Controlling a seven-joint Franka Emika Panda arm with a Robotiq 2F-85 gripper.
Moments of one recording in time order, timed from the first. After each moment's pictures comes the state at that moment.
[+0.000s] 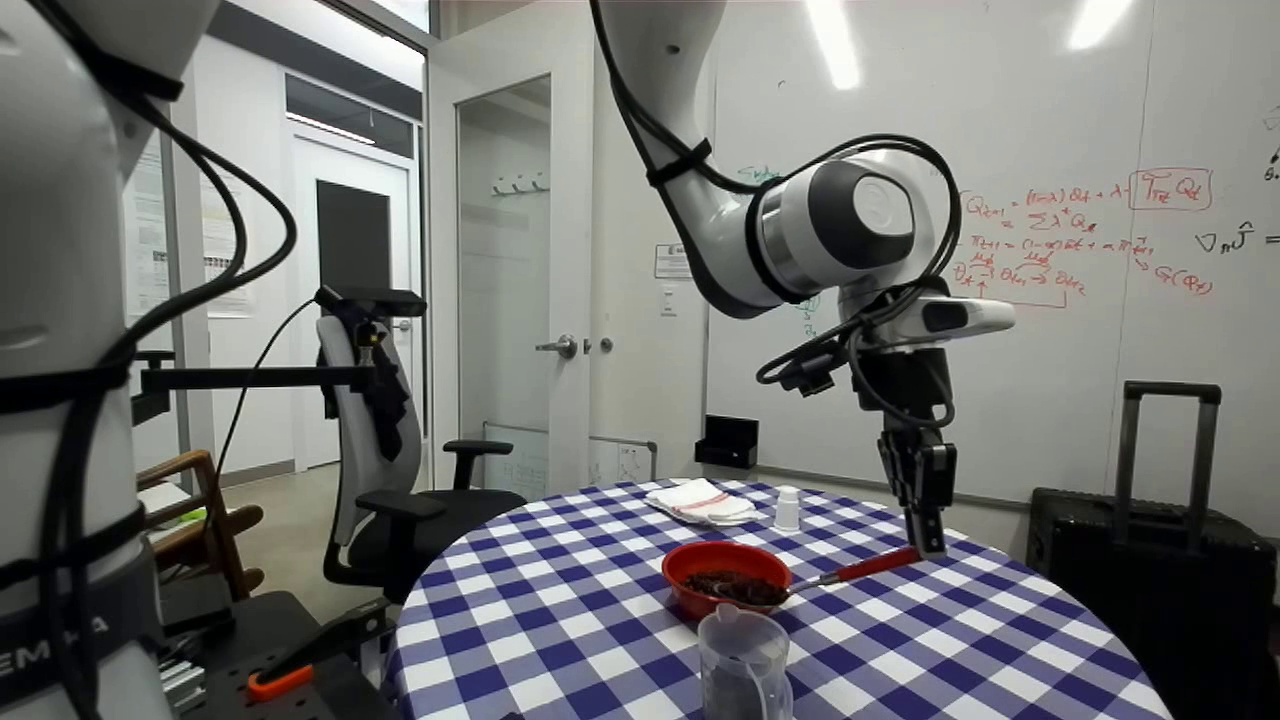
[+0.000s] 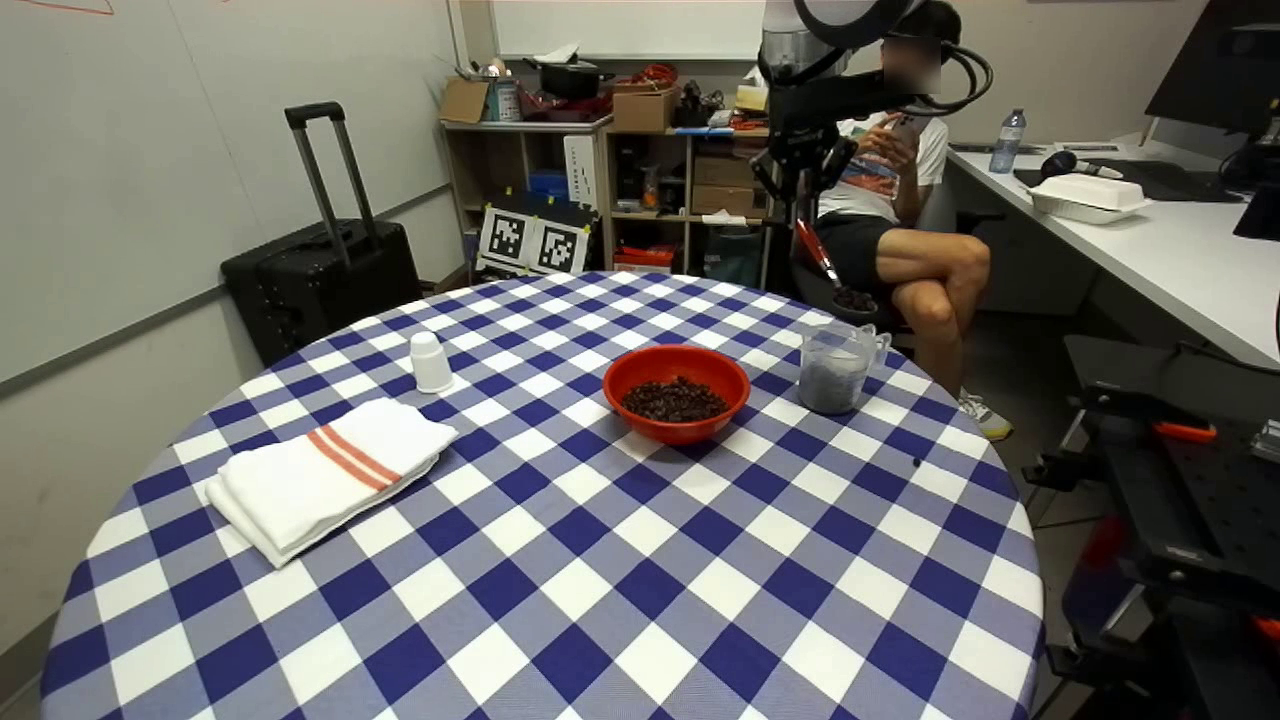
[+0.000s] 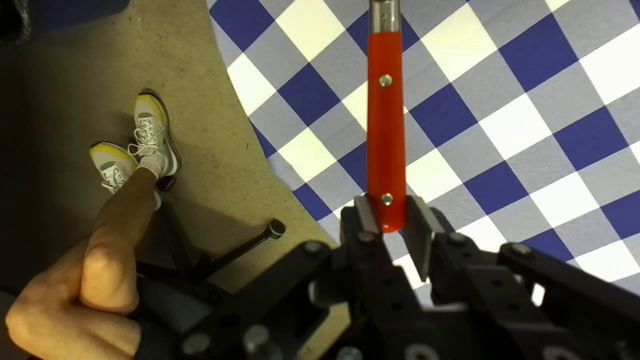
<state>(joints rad) -0.07 0.40 -0.36 -2.11 -0.20 2.52 0.75</state>
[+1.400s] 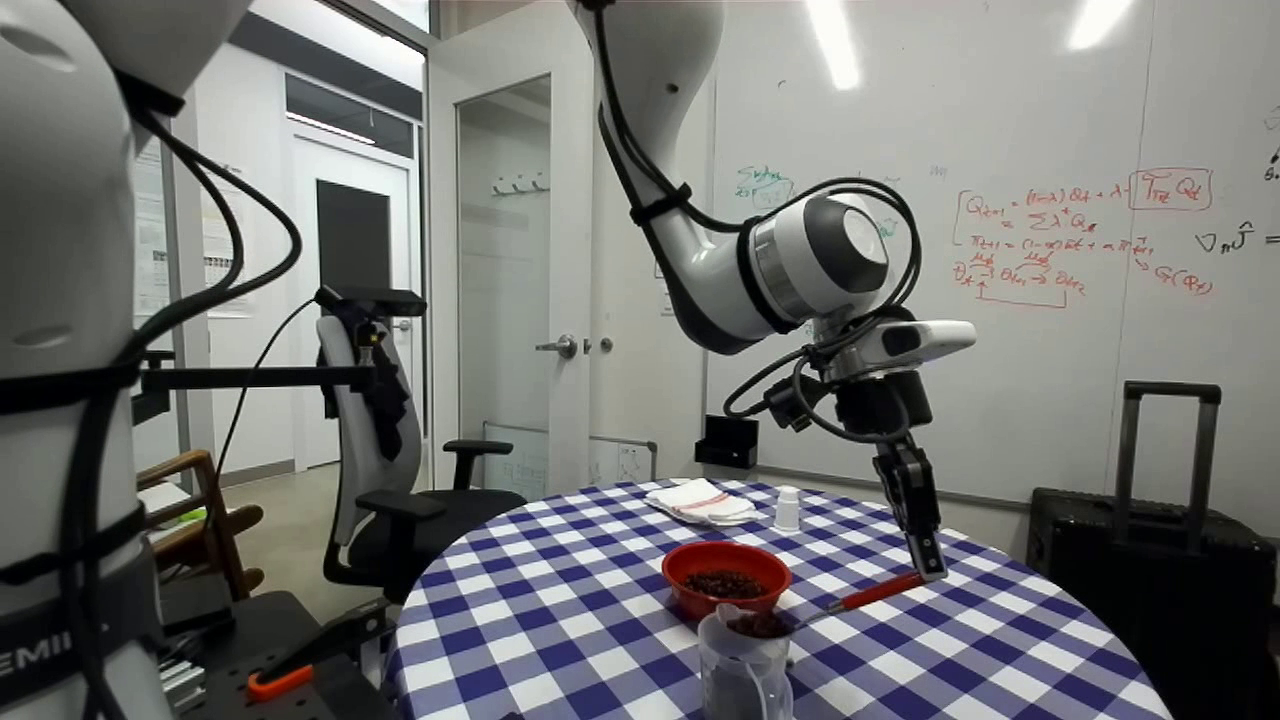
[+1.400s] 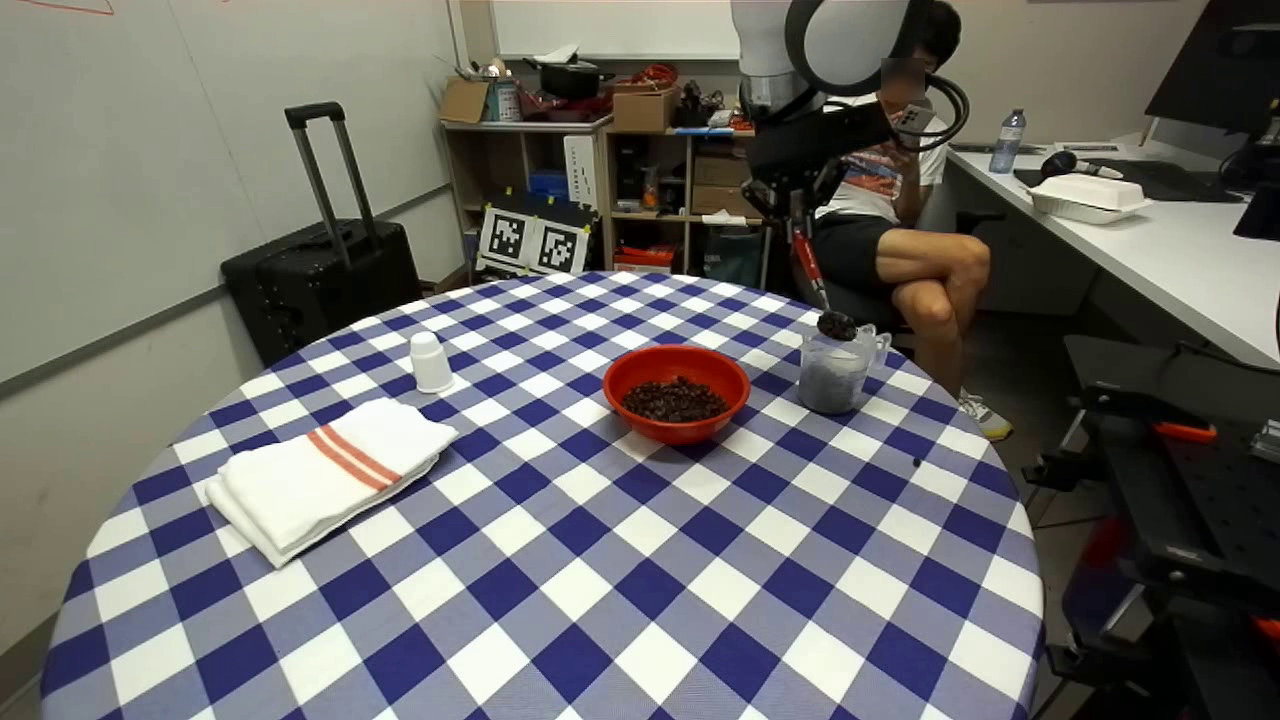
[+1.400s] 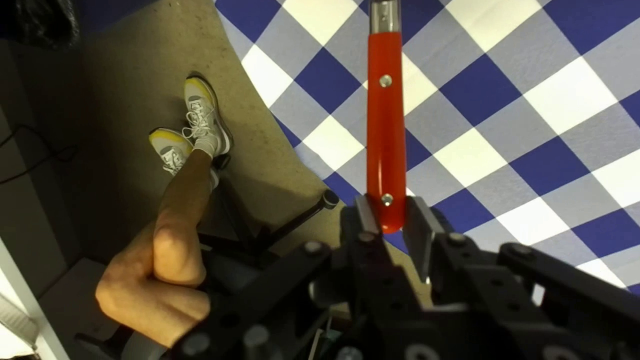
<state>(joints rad) 0.03 0.47 -0.43 -2.08 -0.40 2.52 1.10</state>
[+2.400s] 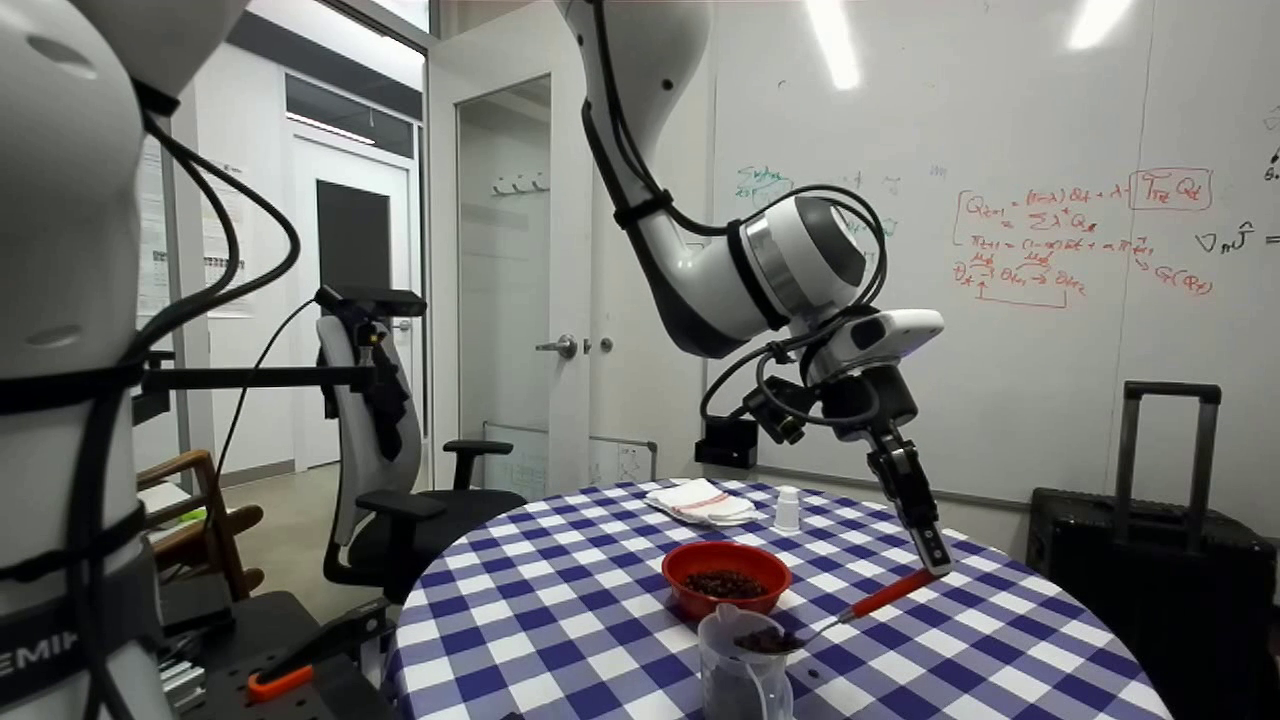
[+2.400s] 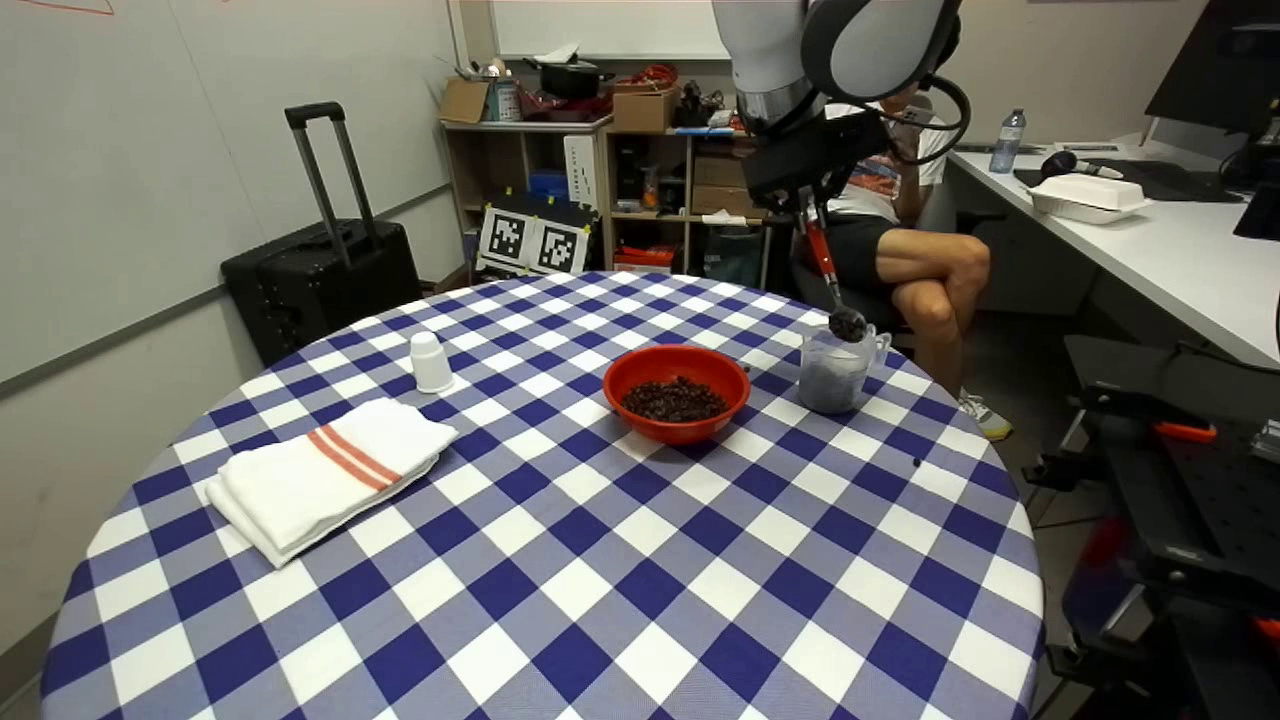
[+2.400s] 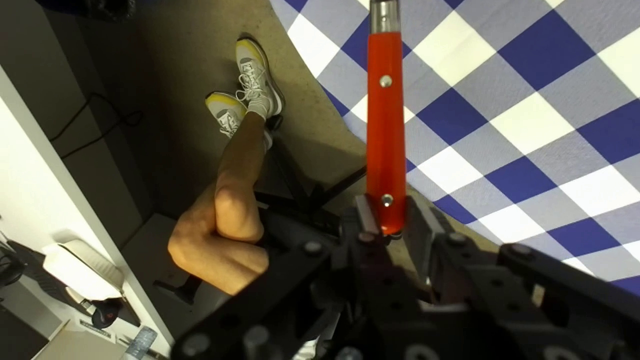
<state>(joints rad) 0.07 0.47 -0.44 -2.08 -0.64 2.42 1.37</state>
